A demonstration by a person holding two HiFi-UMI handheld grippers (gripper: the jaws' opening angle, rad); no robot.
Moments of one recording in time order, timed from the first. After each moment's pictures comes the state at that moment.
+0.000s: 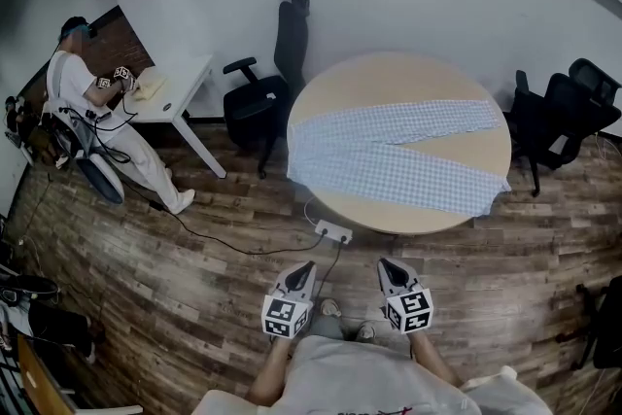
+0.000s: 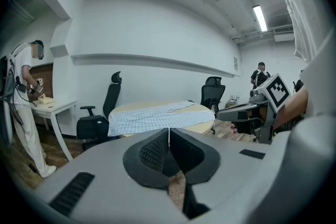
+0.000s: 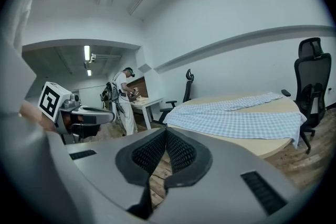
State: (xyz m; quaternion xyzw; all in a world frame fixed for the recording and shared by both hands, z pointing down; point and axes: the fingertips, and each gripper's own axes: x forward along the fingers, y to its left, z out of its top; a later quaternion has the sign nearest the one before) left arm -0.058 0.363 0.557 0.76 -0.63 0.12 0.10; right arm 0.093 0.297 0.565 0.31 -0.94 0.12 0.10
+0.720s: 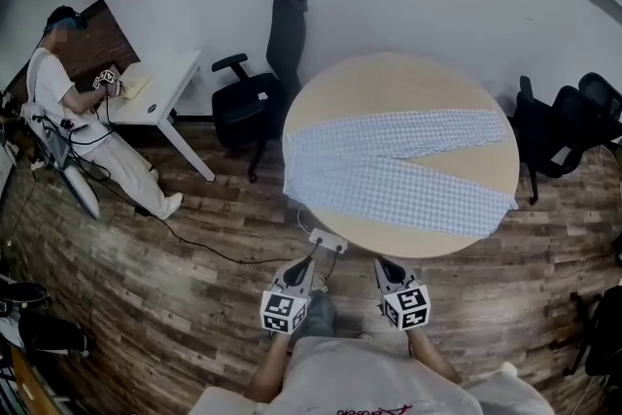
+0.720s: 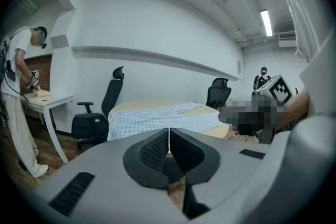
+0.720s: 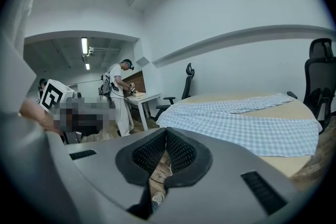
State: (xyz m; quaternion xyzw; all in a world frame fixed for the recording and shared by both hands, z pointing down) left arm -0.120 0.271 0.585 0.76 -0.62 0.10 0.12; right arm 0.030 0.213 0.588 0.31 -0.94 0.11 0.13
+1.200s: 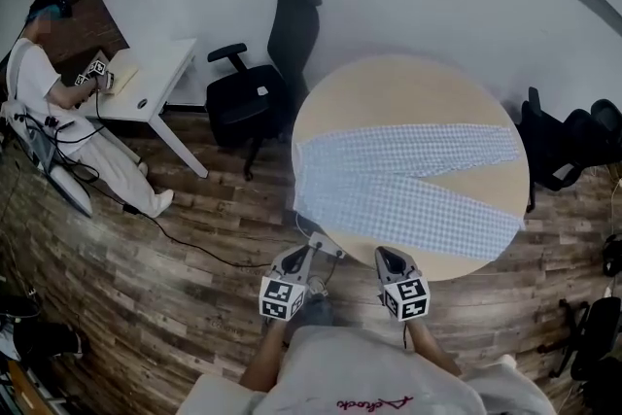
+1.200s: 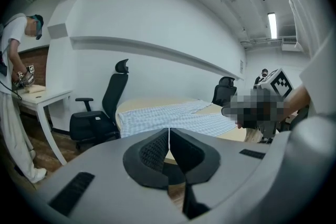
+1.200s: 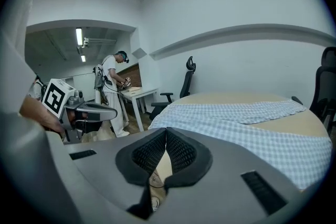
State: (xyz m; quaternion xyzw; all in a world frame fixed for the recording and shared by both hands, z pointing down) left arm -0.226 0.182 0.601 0.77 -0.61 0.11 0.15; right arm -0.066 0.126 0.587 0.32 -0.93 0.11 0.17
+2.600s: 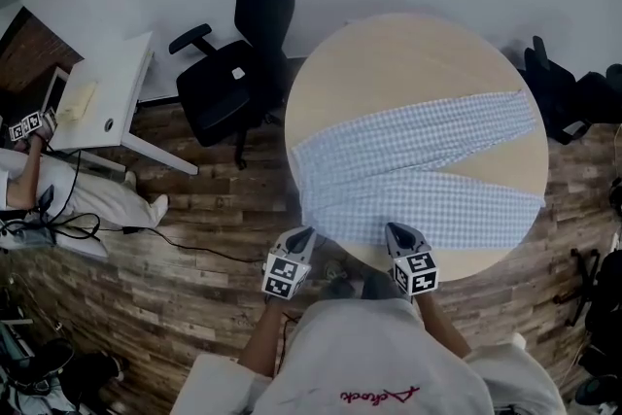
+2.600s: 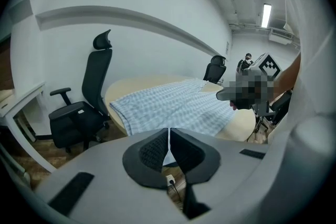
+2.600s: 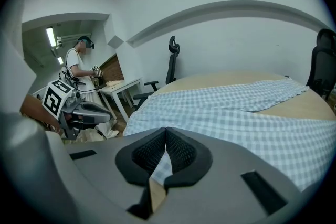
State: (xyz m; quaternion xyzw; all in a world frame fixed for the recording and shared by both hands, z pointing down) left arm -0.298 0.063 0.679 0.81 -0.50 0.22 0.20; right arm -0.119 0.011 0.651 0.37 -0.88 0.19 0.22
